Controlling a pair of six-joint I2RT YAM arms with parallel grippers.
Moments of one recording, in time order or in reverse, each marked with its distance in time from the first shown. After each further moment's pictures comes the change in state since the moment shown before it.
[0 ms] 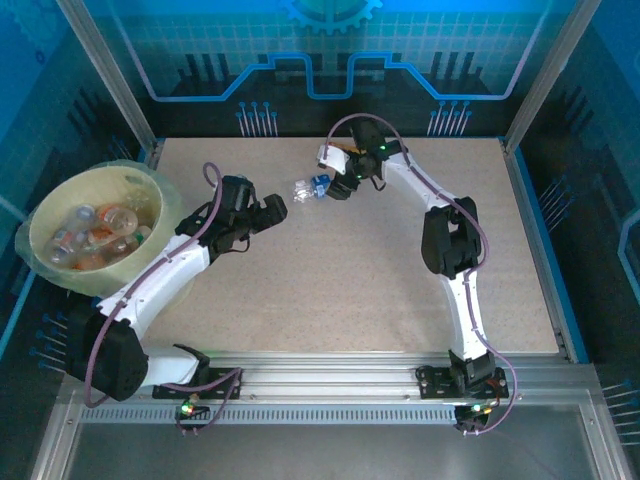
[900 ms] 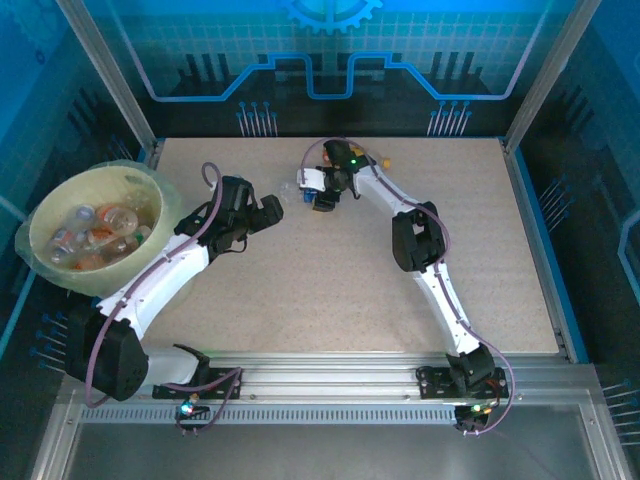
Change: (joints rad) left arm 0.012 0.000 0.000 -0.020 -0.045 0.027; right arm 0.074 0.363 0.336 -0.043 0.077 -0.206
